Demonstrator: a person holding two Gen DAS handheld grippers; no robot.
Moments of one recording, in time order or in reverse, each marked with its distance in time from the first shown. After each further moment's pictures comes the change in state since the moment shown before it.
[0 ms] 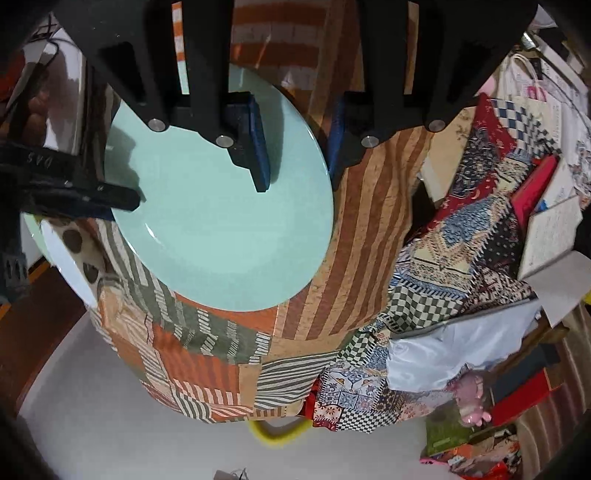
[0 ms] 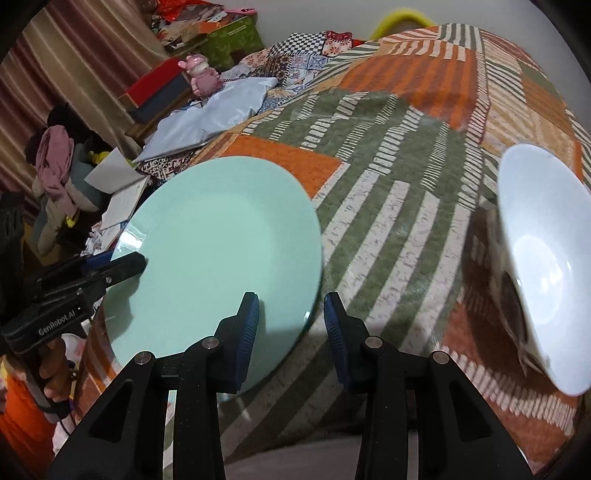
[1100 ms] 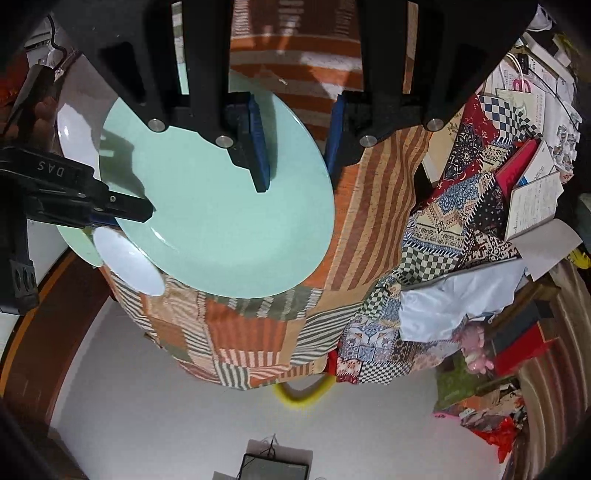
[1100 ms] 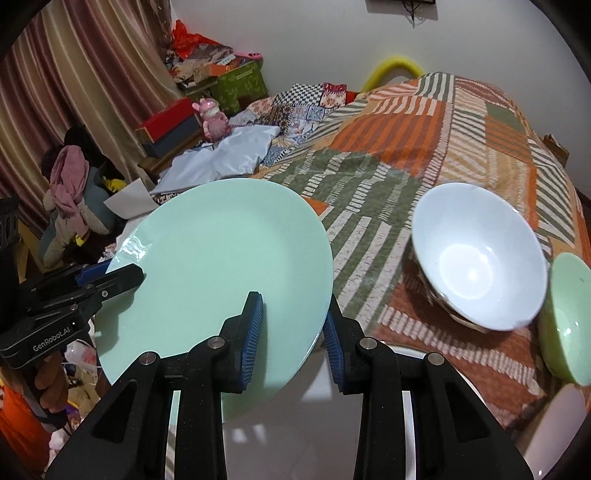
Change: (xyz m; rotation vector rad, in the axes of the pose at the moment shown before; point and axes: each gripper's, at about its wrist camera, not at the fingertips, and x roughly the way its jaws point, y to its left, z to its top) left arm -0.086 -0.064 -0.019 0.104 -0.147 0.014; right arm -0.082 0.005 -0.030 -0.017 -0.187 -0.028
